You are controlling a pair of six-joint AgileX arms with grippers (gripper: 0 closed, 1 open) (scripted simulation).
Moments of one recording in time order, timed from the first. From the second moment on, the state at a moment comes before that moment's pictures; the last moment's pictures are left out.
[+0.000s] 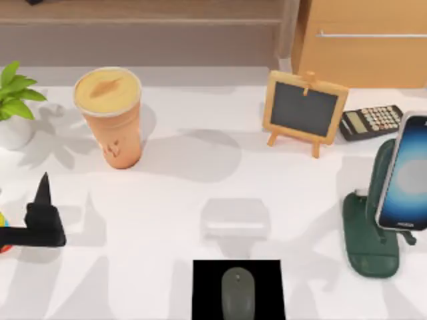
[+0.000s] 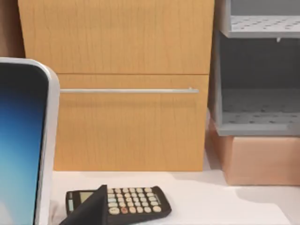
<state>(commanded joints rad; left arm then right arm) -0.24 0.46 0.04 0.24 -0.18 -0.01 0.00 0.00 0.00 0.00 0.00 0.00</state>
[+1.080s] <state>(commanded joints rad) -0.51 2.00 0.41 1.46 -0.44 -0.04 0.00 0.00 0.00 0.00 0.00 0.00</state>
